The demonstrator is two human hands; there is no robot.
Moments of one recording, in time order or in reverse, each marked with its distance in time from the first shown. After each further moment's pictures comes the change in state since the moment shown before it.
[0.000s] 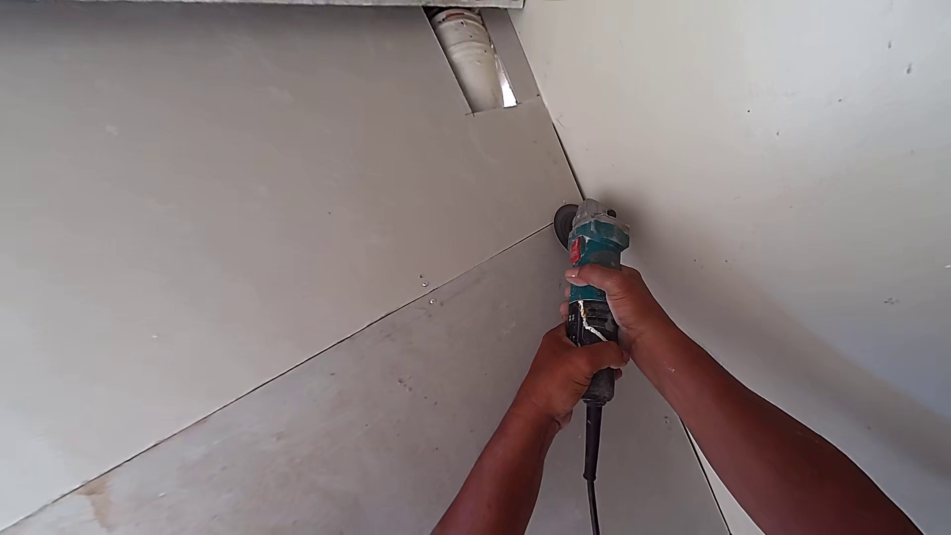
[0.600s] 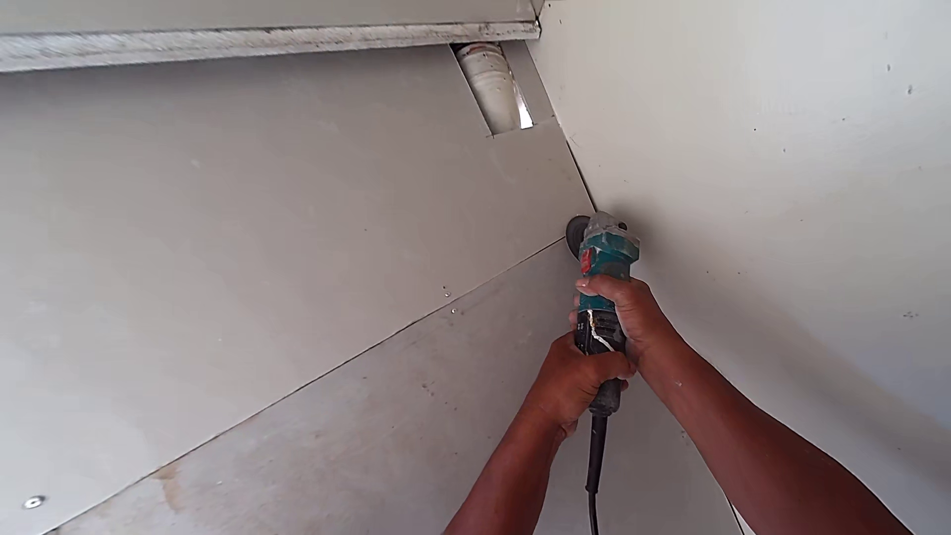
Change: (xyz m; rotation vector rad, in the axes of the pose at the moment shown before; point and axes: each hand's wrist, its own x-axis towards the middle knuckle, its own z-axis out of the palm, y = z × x) left_hand -0.007 0.008 -0.006 0.049 -0.002 -0.002; right_hand -0.001 0.001 0.008 0.065 -0.015 -0.020
